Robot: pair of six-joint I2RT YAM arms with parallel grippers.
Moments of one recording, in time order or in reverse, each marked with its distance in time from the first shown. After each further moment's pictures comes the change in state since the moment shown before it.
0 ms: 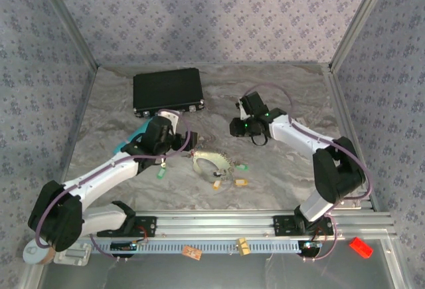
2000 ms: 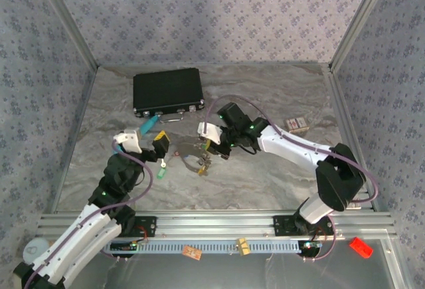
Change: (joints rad) left arm 0.062 -0.730 -0.402 0.200 -0.213 0.030; right arm 0.246 -0.045 0.000 -0.041 -0.206 -0.839
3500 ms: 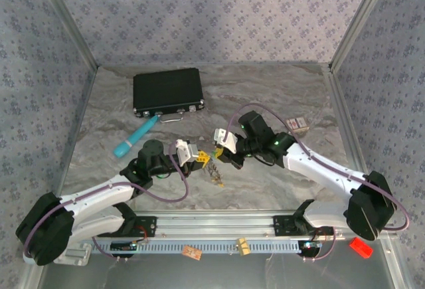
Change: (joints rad) left arm -0.198 0.572 0.079 0.378 0.830 0.454; right arm -0.022 -0.317 -0.225 0.112 -0.143 0.048
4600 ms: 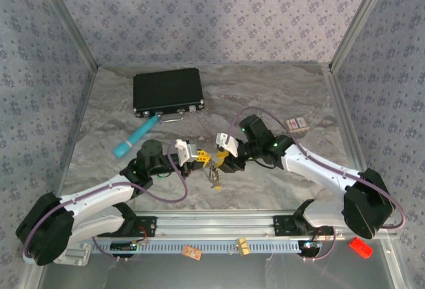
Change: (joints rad) left arm 0.000 -0.002 0.000 0.052 0.028 -0.005; right arm -0.020 0.029 -0.071 0.047 -0.090 0.032
